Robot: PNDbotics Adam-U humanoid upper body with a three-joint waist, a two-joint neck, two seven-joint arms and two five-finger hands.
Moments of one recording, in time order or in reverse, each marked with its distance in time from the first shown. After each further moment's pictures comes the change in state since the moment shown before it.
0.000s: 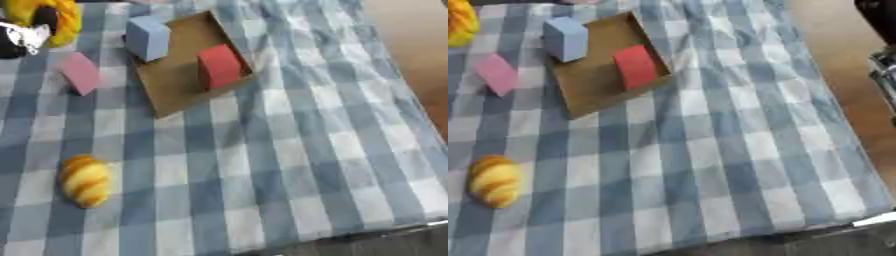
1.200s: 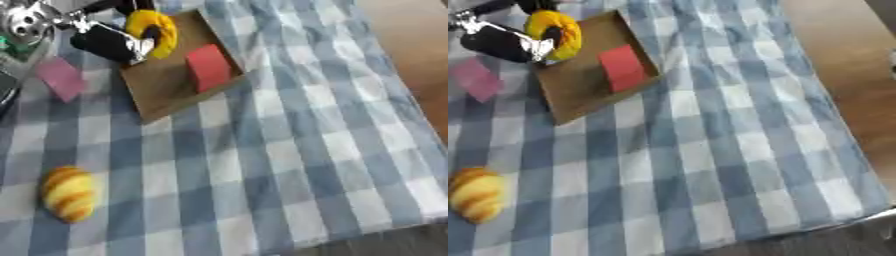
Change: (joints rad) left arm -0.096 -0.219 -0.115 0.299 0.068 -0.067 -0.058; right arm -0.082 0.017 0.000 0.000 -0.065 0.006 0.037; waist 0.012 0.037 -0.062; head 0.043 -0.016
